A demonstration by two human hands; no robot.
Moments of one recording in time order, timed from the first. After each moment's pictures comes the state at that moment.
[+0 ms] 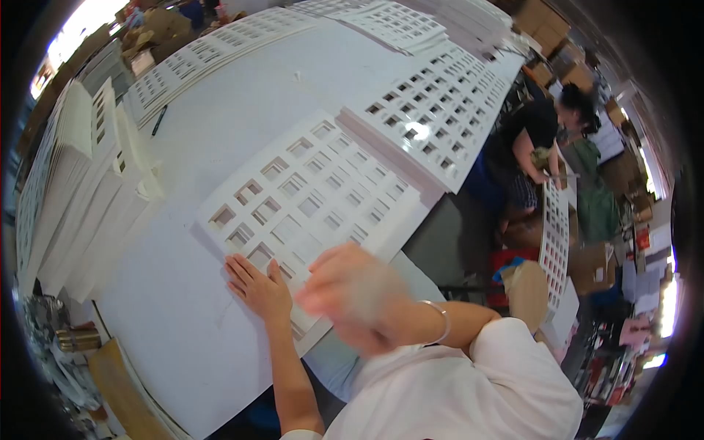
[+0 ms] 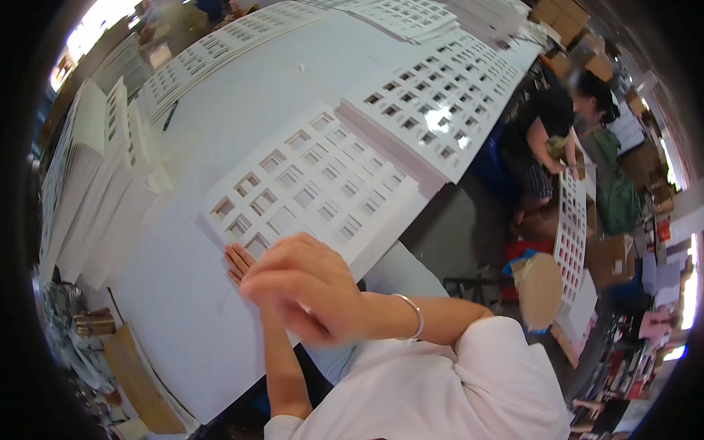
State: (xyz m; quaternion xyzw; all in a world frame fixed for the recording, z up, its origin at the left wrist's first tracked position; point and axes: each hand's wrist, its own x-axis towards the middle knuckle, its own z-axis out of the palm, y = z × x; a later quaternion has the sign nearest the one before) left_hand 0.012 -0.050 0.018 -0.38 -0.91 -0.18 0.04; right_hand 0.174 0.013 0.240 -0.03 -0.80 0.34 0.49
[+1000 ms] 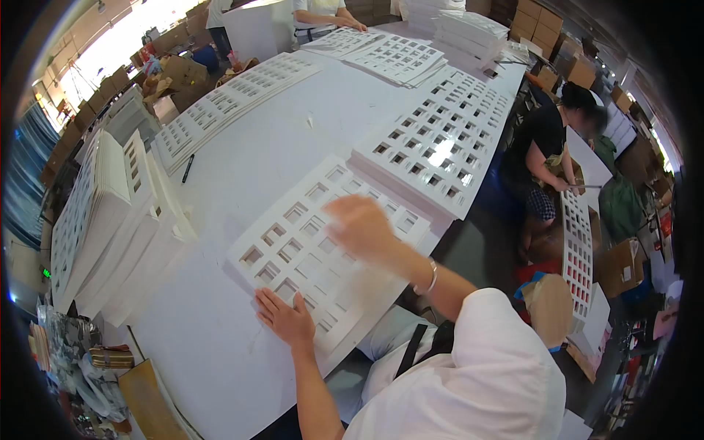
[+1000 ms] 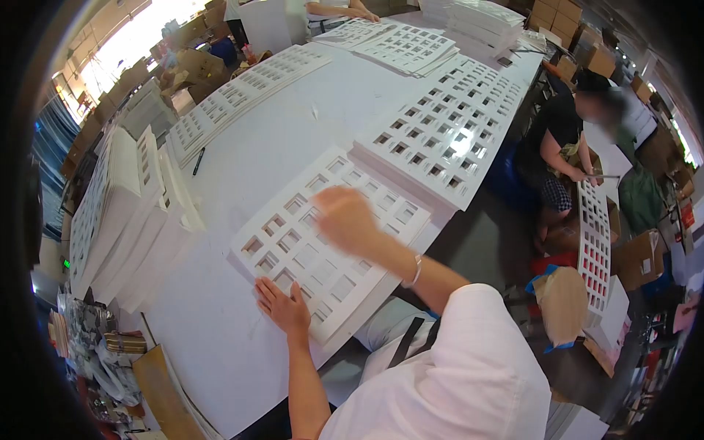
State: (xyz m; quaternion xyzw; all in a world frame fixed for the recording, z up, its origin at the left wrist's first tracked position) left_hand 0.019 -0.051 0.038 -0.37 -0.91 -0.20 0.01; right_hand 0.160 0.138 0.188 -0.26 -0.89 0.05 0.36
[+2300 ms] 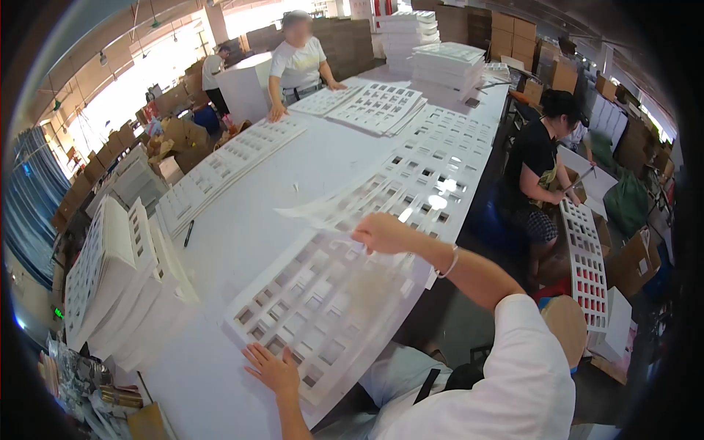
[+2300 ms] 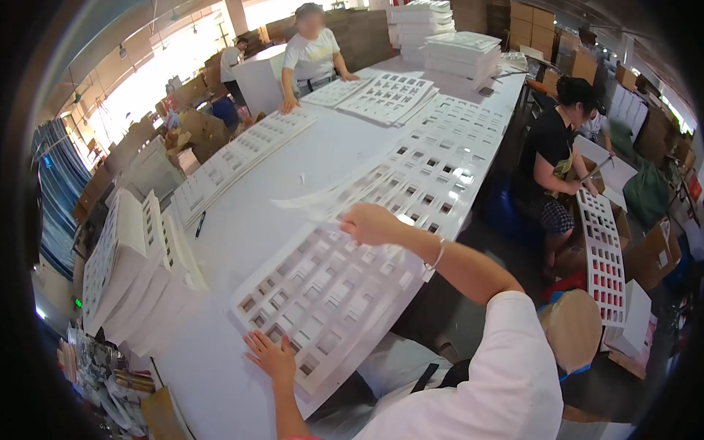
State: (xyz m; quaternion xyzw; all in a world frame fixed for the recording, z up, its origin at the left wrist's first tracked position) left_hand 0.027 -0.043 0.067 -0.37 -0.93 -0.09 0.01; right_hand 0.270 0.251 0.247 -0.31 -0.89 0.28 0.16
